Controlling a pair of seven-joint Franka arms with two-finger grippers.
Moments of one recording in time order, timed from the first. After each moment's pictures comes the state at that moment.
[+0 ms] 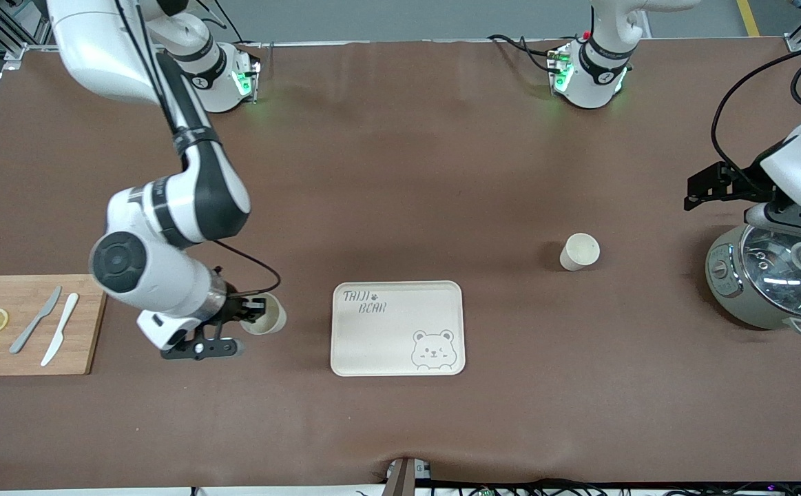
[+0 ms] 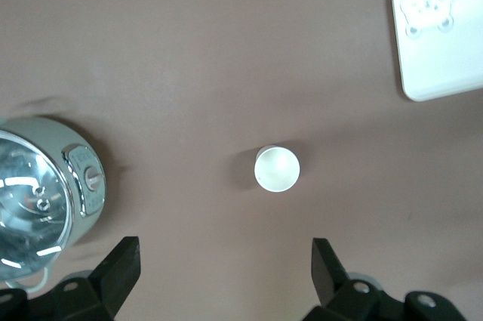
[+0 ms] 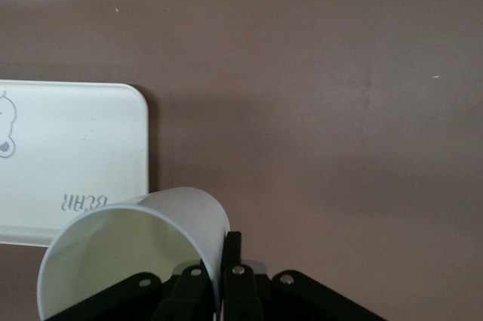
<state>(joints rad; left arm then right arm) -0.15 0.09 0.09 -1.54 -0.06 1.61 0.12 0.34 0.63 -0.10 -1.27 0.16 1.91 0.13</state>
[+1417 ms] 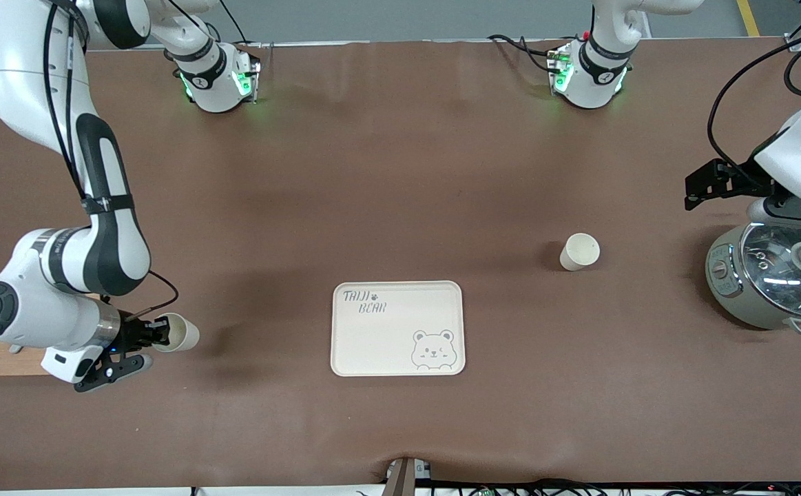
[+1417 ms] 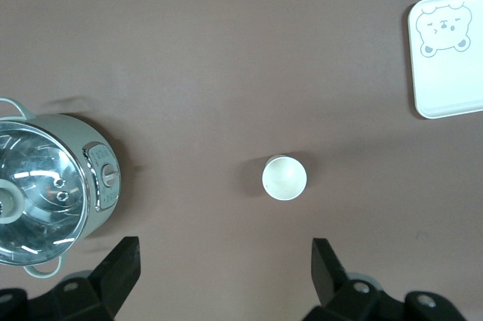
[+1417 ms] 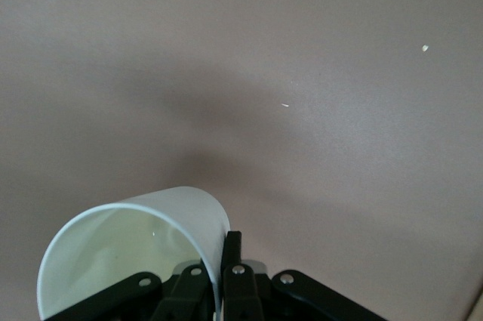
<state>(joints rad) -0.25 0.08 0.17 -1.52 -0.01 1.62 0.08 0.08 0.72 -0.10 -1.37 0.17 2.08 -0.45</state>
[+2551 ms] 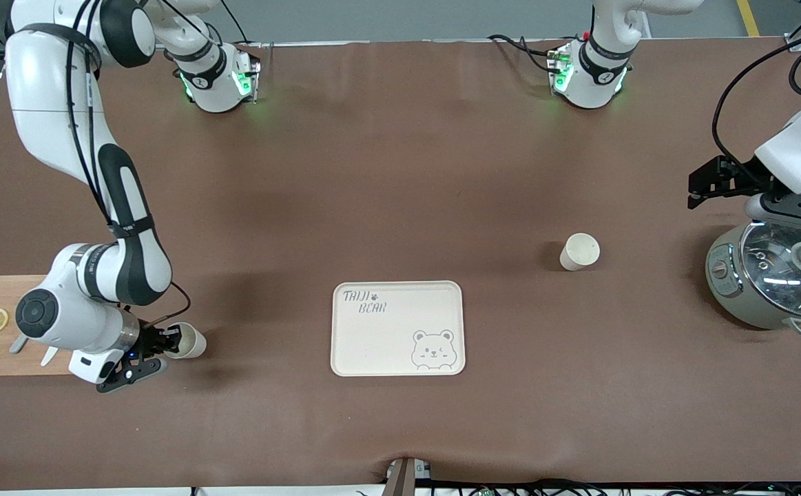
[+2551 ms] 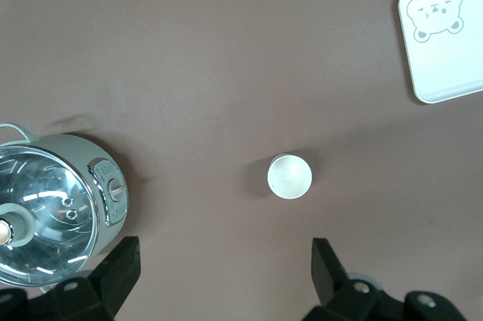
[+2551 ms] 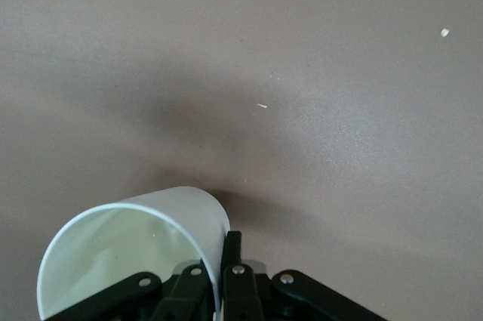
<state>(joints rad) -0.25 0.08 0.16 -1.52 -0.01 1.63 0.17 0.07 0.80 -0.10 -1.41 0.17 2.24 -0.48</state>
